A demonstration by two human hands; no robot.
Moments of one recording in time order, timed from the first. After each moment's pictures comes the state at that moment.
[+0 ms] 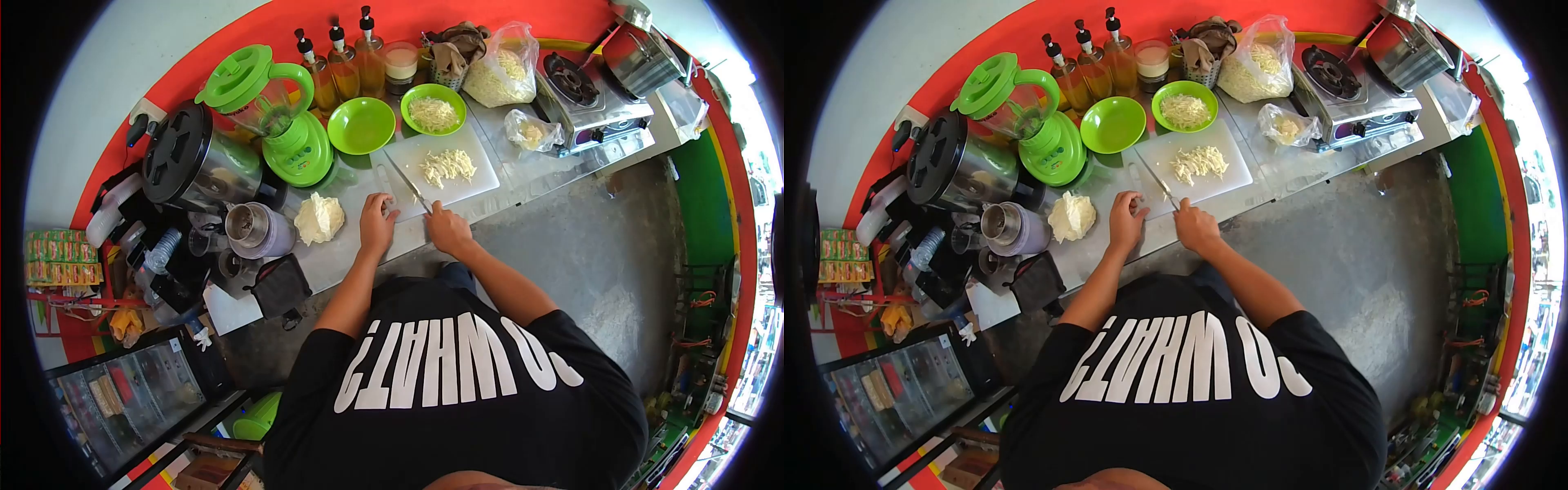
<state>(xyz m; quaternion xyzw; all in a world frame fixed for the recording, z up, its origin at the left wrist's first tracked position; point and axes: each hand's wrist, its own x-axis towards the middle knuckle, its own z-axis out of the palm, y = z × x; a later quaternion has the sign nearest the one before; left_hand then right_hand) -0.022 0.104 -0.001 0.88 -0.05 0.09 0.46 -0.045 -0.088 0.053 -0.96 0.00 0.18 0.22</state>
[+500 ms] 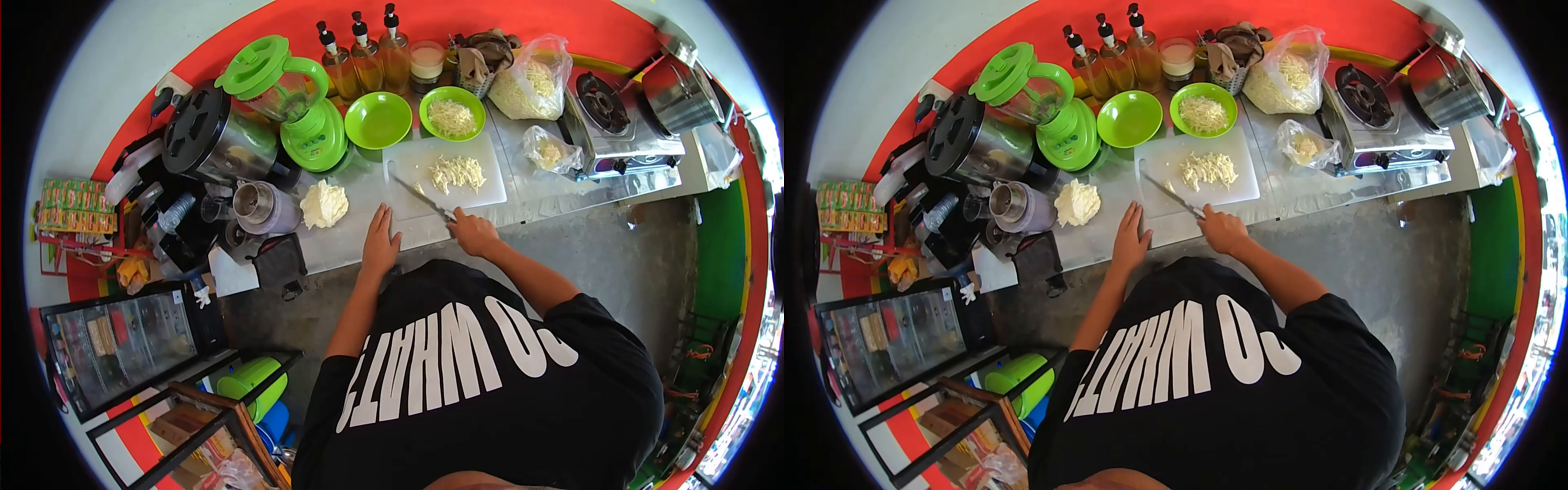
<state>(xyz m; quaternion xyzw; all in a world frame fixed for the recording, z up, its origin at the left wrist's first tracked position) -0.084 0.093 -0.006 0.91 -0.01 0.02 0.42 -0.020 -0.170 0.055 -0.94 -0.16 0.28 0.15</state>
